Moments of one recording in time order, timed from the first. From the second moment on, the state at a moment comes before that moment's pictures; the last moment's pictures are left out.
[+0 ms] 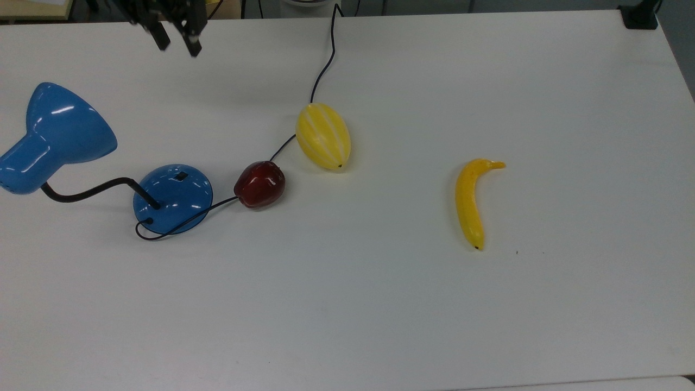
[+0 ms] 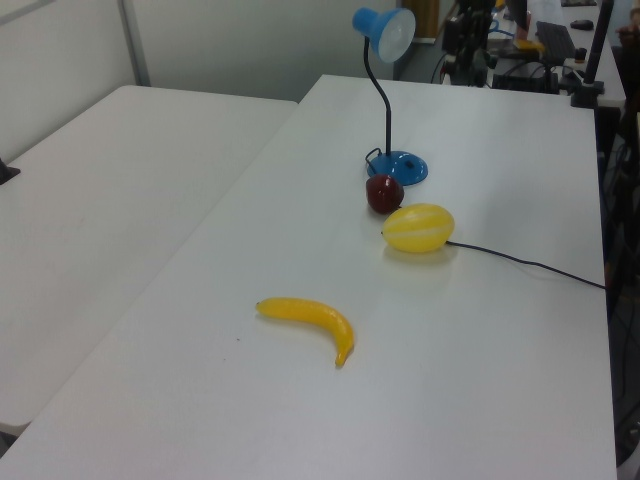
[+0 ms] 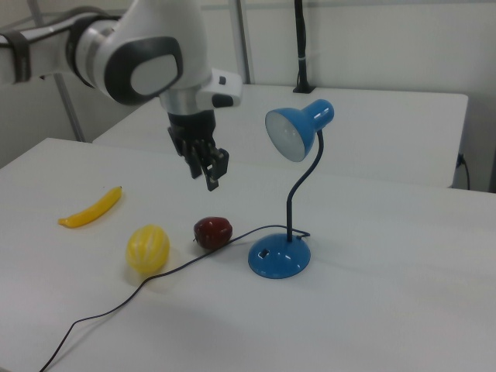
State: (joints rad) arm -0.10 0.06 -0.13 -1.68 0.15 1.84 0.01
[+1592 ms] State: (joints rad) arm -0.10 0.16 -0.12 -2.05 0.14 2.69 0.21
